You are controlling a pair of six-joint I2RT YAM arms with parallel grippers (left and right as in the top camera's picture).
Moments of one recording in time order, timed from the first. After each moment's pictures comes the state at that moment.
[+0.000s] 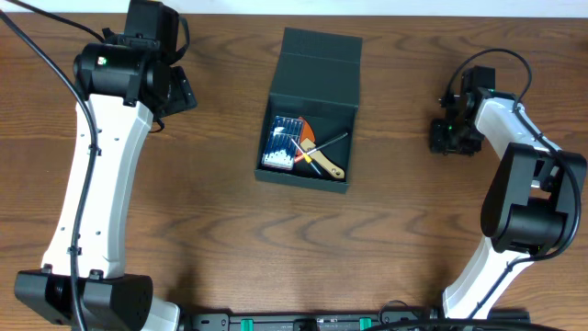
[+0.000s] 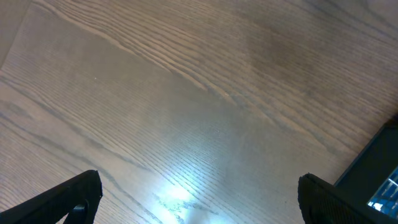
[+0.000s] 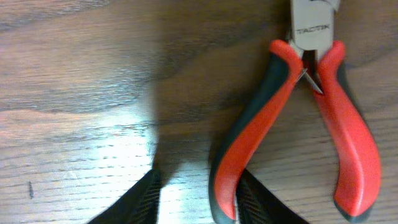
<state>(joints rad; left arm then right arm) -0.14 1.67 1.84 -1.39 -0.40 -0.49 -0.17 2.06 1.38 -0.77 0.00 -0.05</state>
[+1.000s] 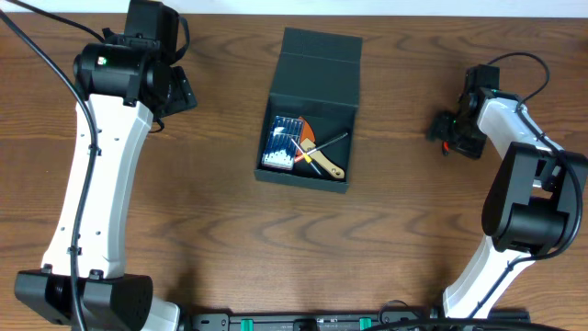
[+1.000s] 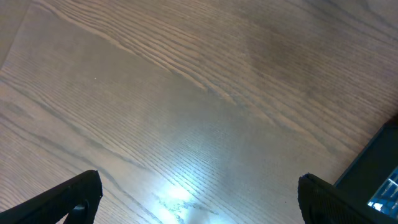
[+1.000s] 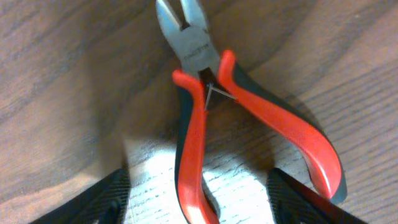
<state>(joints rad) -0.14 1.67 1.84 -1.39 -0.40 -0.49 -0.19 2.07 1.38 -0.71 0.04 0.30</state>
